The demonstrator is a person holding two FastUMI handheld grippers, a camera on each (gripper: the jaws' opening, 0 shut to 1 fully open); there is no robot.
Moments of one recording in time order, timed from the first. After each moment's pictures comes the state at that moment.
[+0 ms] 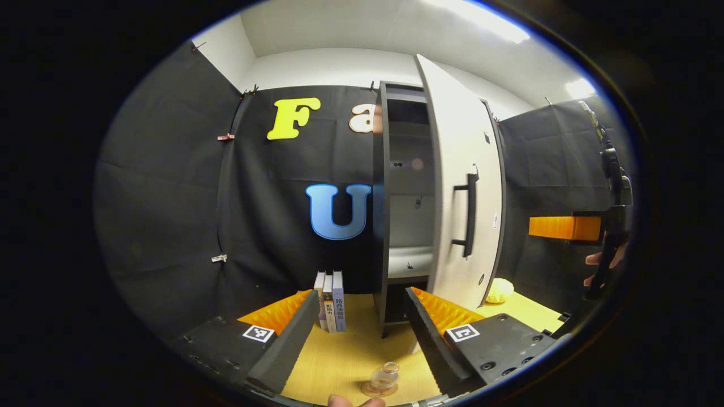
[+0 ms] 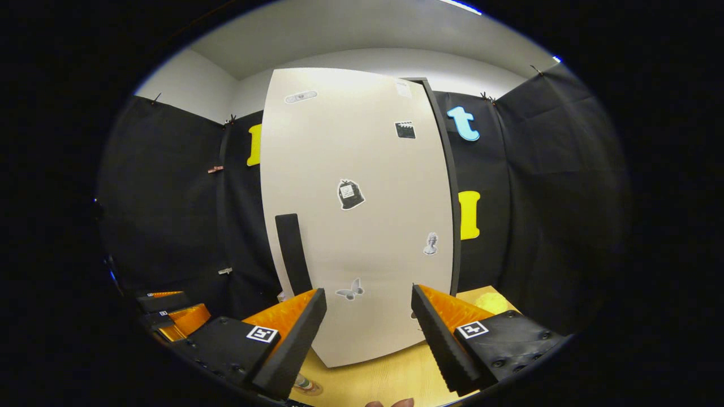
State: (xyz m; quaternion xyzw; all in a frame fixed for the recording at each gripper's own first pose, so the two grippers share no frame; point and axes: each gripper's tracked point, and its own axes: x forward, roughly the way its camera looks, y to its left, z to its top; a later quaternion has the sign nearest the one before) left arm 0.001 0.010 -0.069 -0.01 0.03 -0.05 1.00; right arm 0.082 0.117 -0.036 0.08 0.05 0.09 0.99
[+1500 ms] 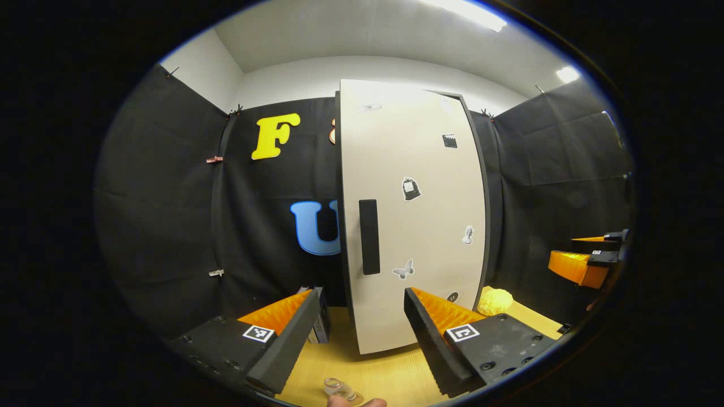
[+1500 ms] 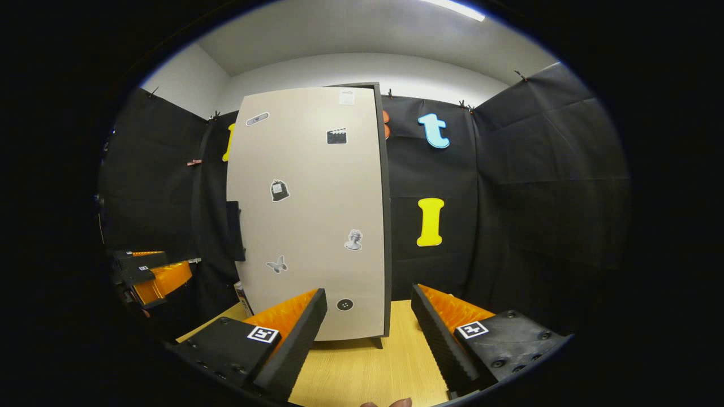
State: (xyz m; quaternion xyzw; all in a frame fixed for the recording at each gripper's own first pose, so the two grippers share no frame) left arm 0.019 -0.116 -0.030 0.03 0.00 -0.02 1.00; right arm 0.081 -0.008 -0.058 0.04 0.04 0.04 1.00
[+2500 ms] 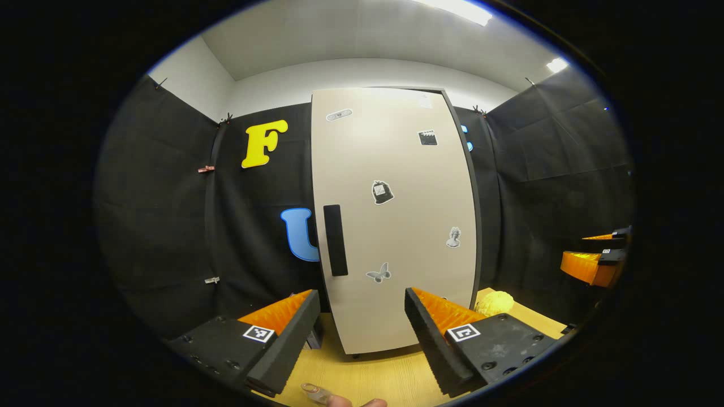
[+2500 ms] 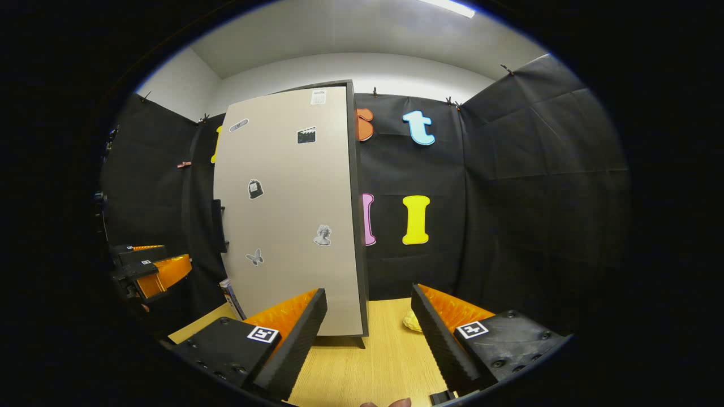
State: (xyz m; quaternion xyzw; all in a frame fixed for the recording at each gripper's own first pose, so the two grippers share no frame) left arm 0.035 -0.168 -0.033 0.05 0.00 -0.02 1.00; right arm 0.087 -0.064 -0.072 0.05 0.04 0.03 1.00
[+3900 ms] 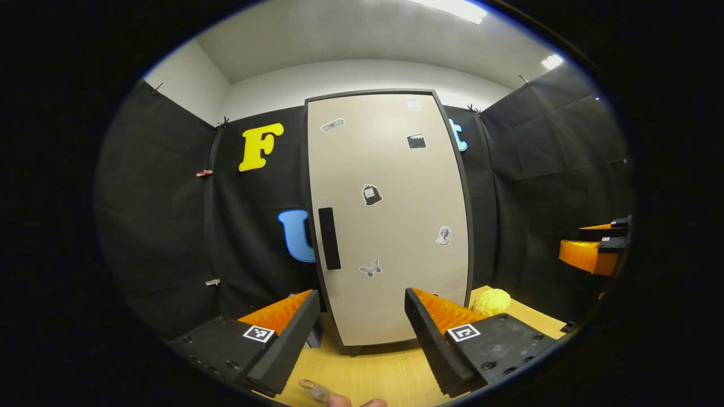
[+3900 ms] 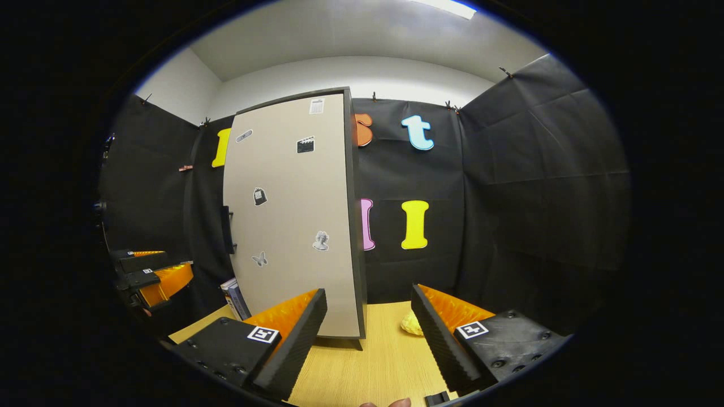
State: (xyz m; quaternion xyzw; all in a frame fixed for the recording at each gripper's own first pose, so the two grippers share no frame) left arm 0.023 -0.177 -0.033 0.05 0.00 -0.02 1.00; right arm 0.082 -0.073 -0.062 0.05 0.03 0.03 1.00
